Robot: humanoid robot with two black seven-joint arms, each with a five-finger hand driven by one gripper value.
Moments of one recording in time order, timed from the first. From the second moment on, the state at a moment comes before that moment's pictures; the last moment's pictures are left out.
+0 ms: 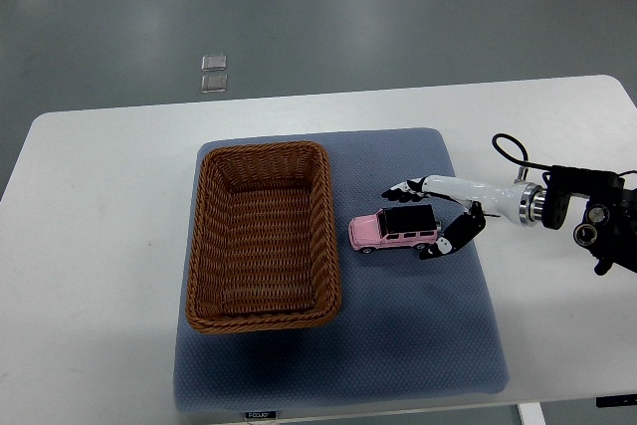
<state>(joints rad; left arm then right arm) -0.04 0.00 -0.08 -0.18 0.11 -0.12 0.02 0.68 -0.57 0.43 1.19 -1.28 0.24 0.24</state>
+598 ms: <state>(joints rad) -0.04 0.00 -0.08 -0.18 0.11 -0.12 0.02 0.67 -0.55 0.40 1.14 -1.31 0.16 0.25</state>
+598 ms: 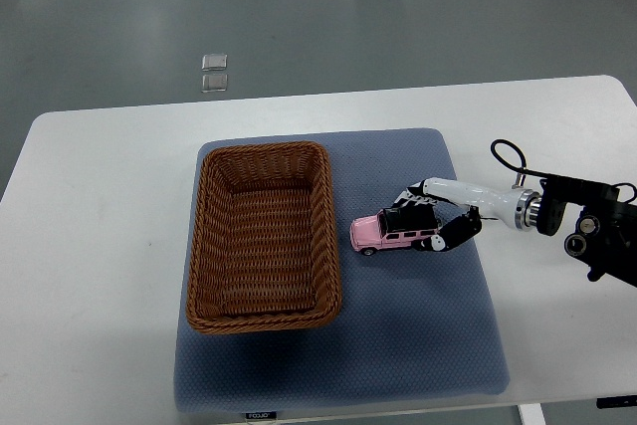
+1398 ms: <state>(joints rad) -0.04 0.00 -0.08 -0.18 0.11 -0.12 0.02 0.91 -0.54 0.40 1.24 -1.11 0.16 0.28</state>
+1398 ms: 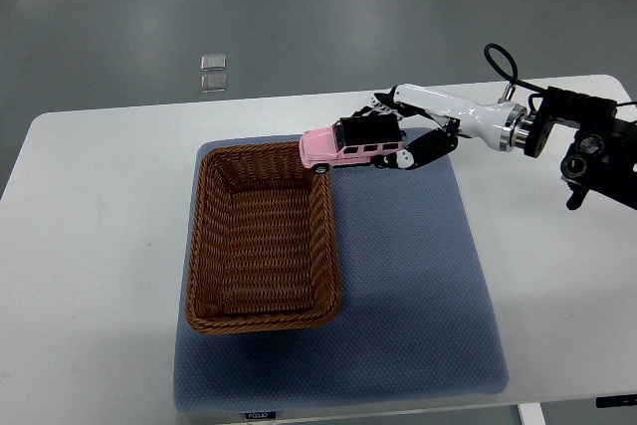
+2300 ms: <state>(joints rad) -0.05 0.00 -0.08 -0.18 0.11 -0.12 0.02 0.94 -0.13 0.20 0.89 -1.17 0.12 0.28</state>
